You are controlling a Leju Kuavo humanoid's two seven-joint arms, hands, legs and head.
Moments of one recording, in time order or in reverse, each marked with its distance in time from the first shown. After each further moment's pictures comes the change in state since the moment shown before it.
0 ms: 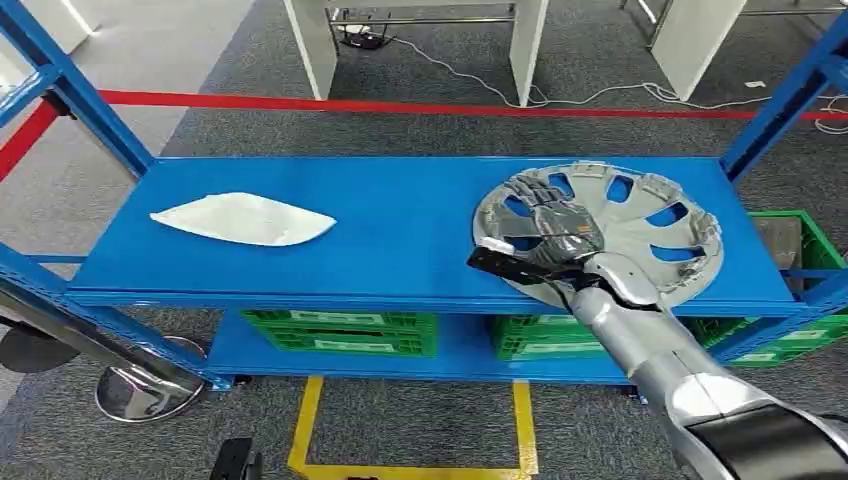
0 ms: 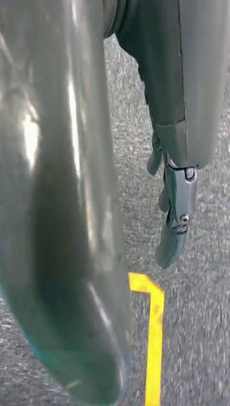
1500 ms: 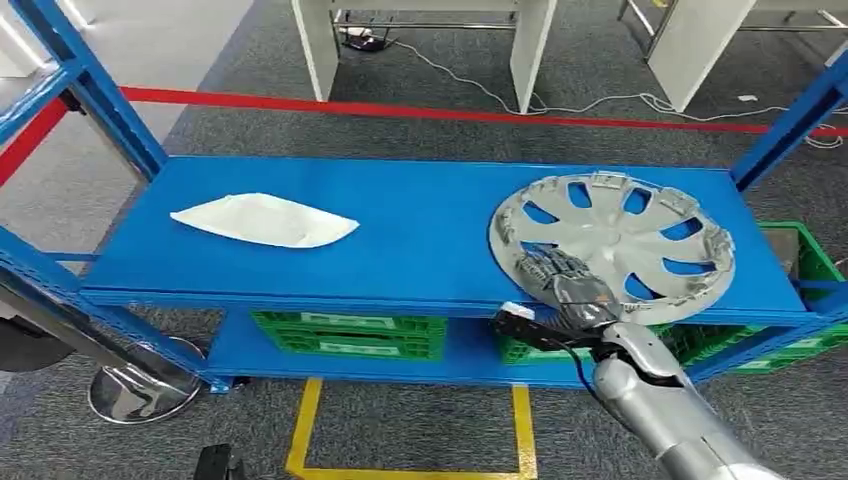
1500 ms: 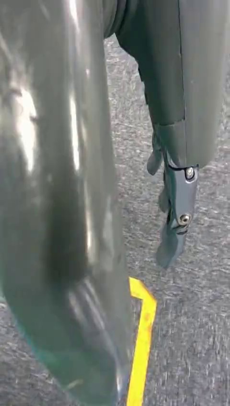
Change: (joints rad) left arm -0.003 -0.003 0.100 0.001 0.019 -0.002 -0.002; right arm 0.358 -0.107 -0.031 -0.318 0.006 0.087 0.096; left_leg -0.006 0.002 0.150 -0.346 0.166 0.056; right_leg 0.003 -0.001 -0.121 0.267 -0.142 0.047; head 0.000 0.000
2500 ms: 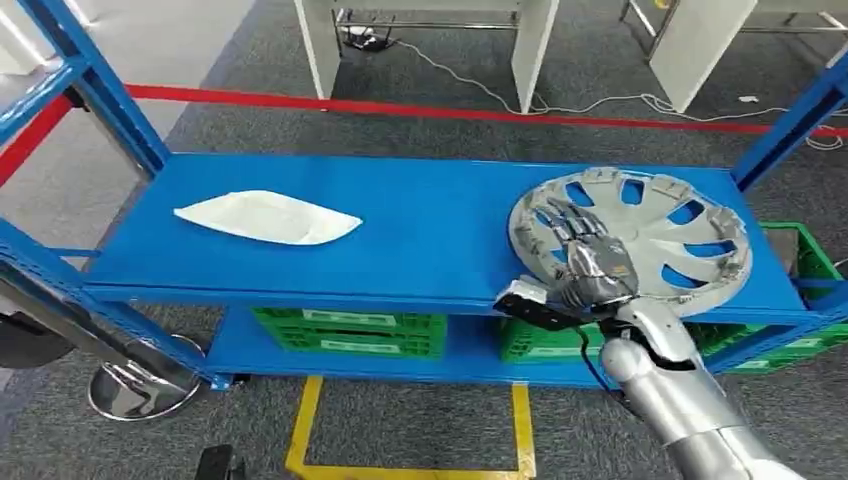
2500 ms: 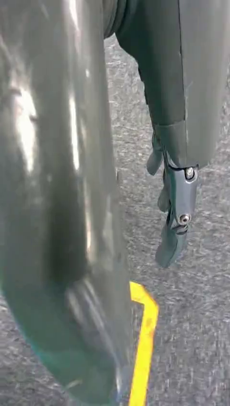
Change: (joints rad) left arm -0.002 -0.008 0.025 0.000 -0.033 -0.002 0.000; right arm -0.031 -0.006 -0.026 -0.220 0.010 -0.065 -0.024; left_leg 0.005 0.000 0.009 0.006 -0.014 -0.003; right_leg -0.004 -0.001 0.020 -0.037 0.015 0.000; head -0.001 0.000
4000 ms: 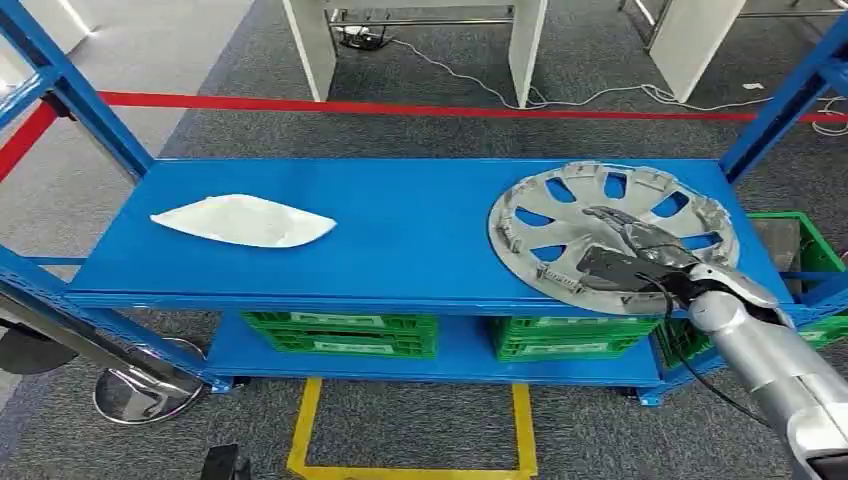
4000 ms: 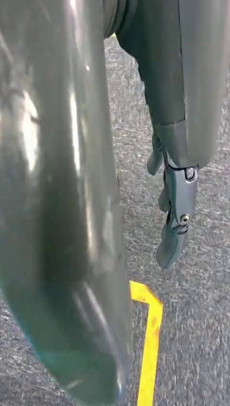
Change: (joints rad) left arm -0.002 0.002 0.014 0.000 -0.054 -0.019 0.003; right arm -0.217 -0.231 0.074 0.258 -0.323 0.434 -0.039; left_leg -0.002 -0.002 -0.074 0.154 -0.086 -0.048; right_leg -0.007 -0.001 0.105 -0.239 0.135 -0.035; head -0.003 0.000
